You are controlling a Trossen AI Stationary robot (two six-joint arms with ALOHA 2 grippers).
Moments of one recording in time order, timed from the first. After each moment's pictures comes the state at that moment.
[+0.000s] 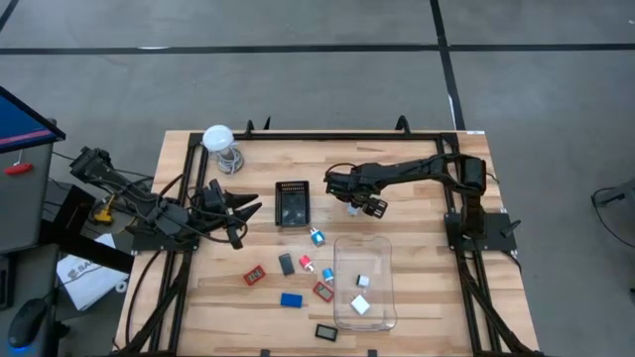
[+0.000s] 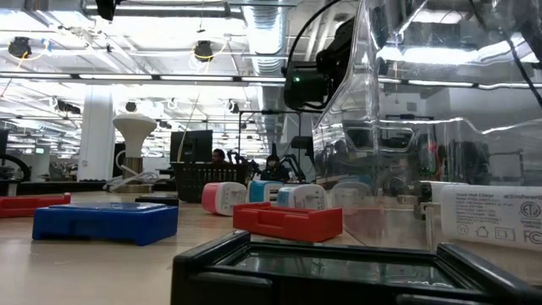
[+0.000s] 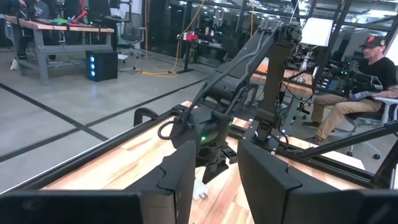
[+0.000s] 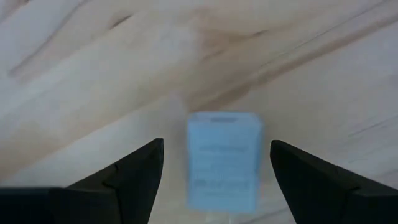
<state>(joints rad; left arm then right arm) -0.56 0.81 0.61 0.15 -1.03 -0.24 -0.20 1.95 1.29 -0.81 0.11 1.83</state>
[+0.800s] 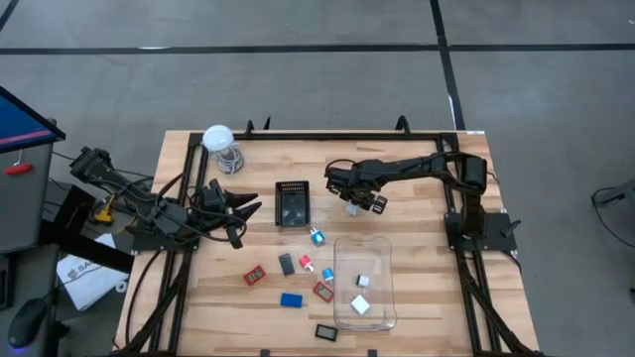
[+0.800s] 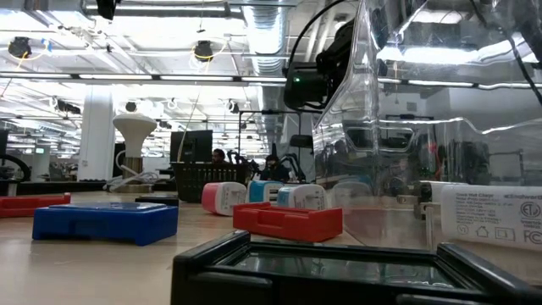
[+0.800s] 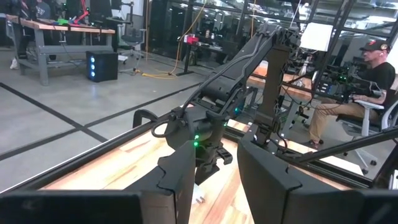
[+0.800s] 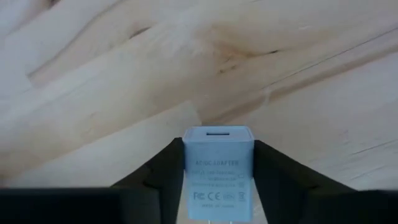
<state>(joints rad) -0.56 0.81 0.61 0.17 -1.04 -0.24 -0.22 1.95 1.29 -0.80 0.09 1.76</state>
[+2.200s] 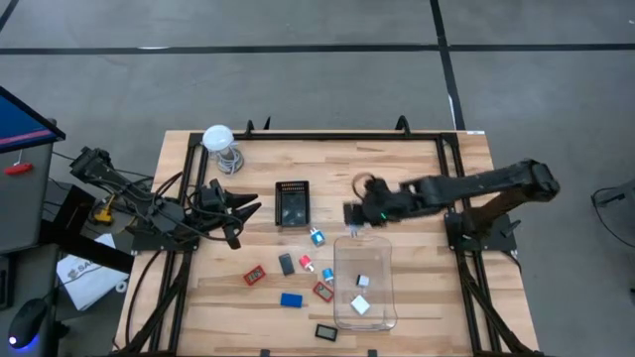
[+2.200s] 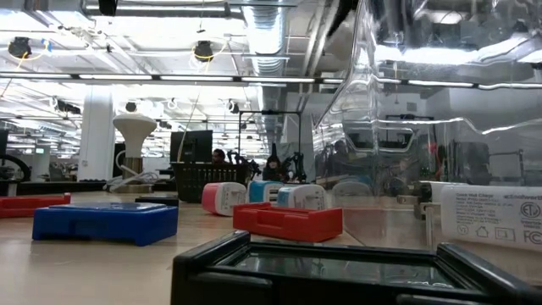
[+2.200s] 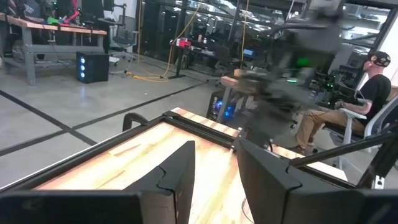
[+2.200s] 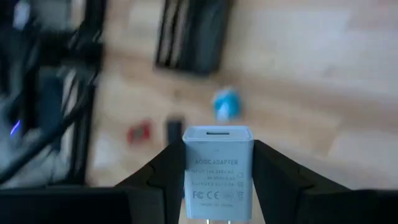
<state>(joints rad) -0.56 0.80 0.61 0.20 -1.01 -0.24 0.21 1.43 1.29 -0.78 0.24 1.49</state>
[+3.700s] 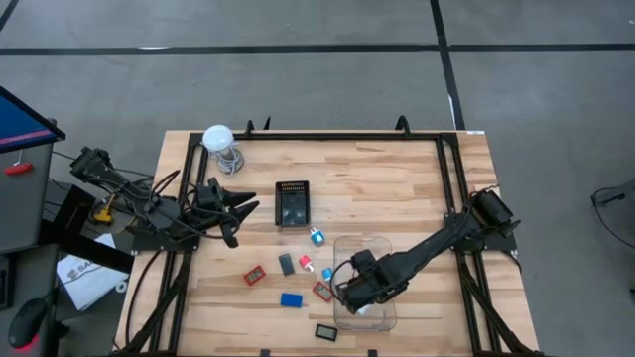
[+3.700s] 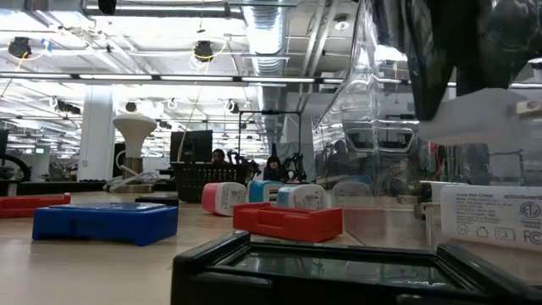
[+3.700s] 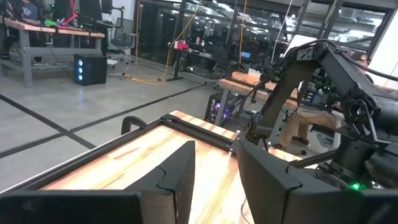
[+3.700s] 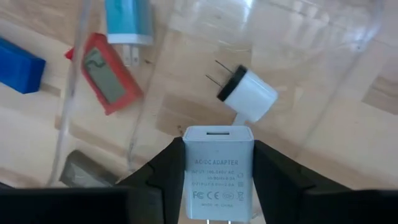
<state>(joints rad) -0.56 0.78 0.61 0.20 -1.00 -0.22 0.54 1.92 1.49 -0.98 0.11 1.73</state>
